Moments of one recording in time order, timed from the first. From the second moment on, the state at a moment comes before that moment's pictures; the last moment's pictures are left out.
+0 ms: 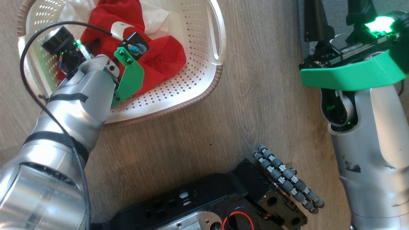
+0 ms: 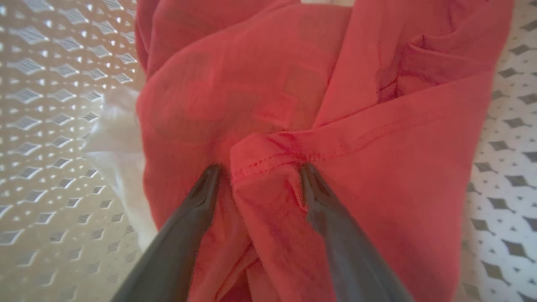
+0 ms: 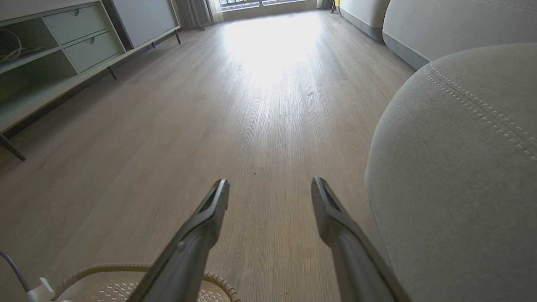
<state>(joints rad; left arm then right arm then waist) -1.16 0.08 -0.73 1.29 0.18 -0.01 0.13 -0.64 -0.07 0.17 0.02 0.35 0.13 -0.26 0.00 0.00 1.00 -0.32</state>
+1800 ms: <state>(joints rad) -0.83 0.04 -0.80 0.84 -0.47 0.03 -0.25 -0.48 -0.19 0.16 0.22 0.32 0.13 -0.26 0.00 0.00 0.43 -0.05</state>
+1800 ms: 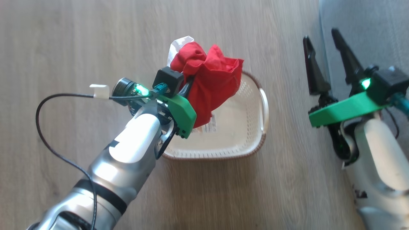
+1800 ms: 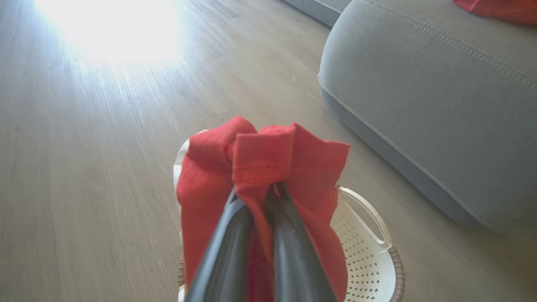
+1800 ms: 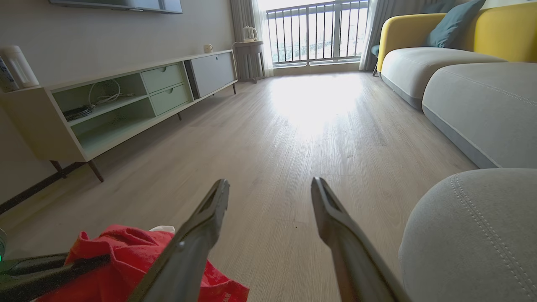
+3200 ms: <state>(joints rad) -0.78 0.04 -0.82 0.49 -0.53 0.06 -0.25 -0.41 -0.17 0.50 0.29 0.33 0.13 -0.26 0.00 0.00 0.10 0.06</state>
